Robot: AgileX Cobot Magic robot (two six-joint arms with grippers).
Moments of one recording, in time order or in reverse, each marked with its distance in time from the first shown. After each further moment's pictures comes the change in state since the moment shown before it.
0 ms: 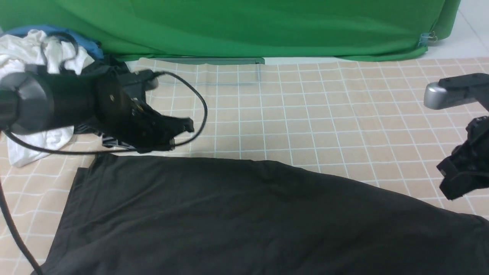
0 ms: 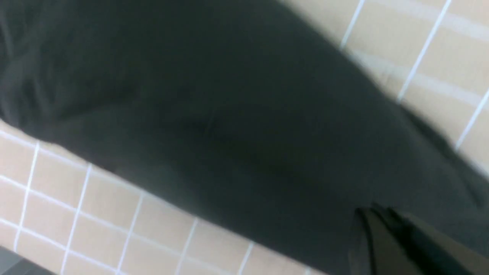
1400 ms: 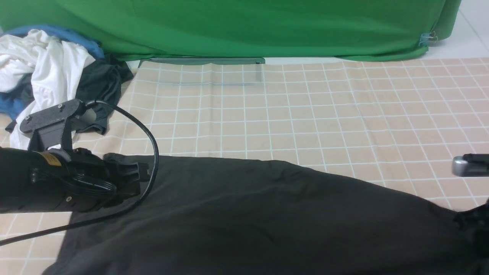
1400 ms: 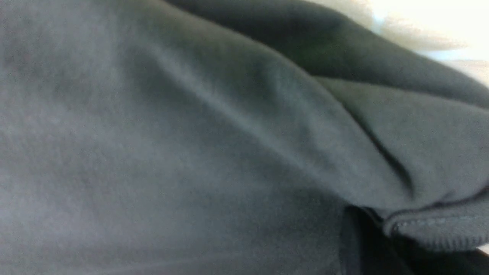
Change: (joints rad) right arm -0.234 0.182 0.276 -0.197 -0.287 0.159; left arm 0.006 -0.646 0.440 -0.136 0.120 0.063
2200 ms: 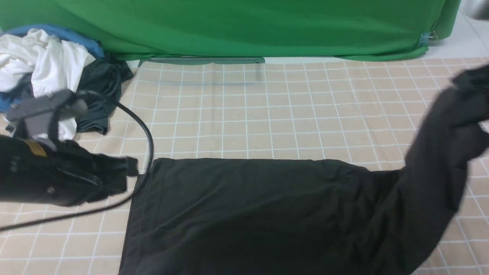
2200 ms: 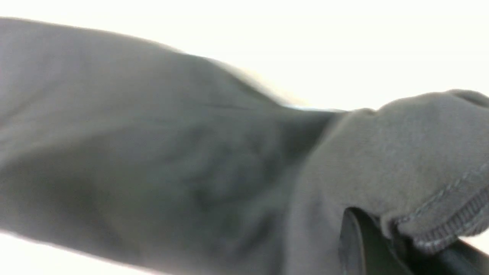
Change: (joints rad) right arm 0.281 -0.222 -0.538 0.235 0.298 0.066; left arm 0.026 -0.051 -0.100 0.121 0.172 -0.078
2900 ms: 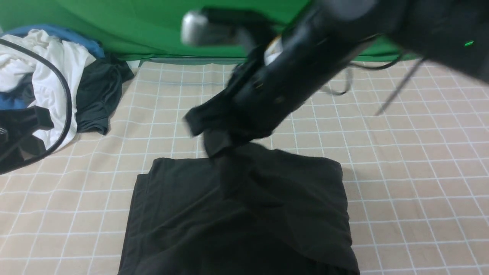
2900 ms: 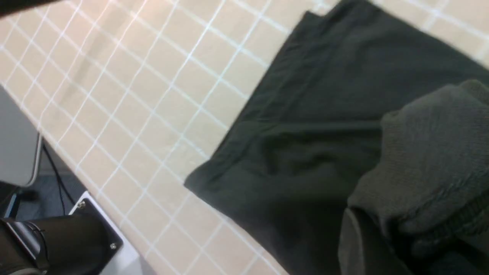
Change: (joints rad) right arm 0.649 0.435 -0.363 0.118 -0.200 0.130; left arm 0.257 -0.120 -0.142 0.042 0.182 -0.034
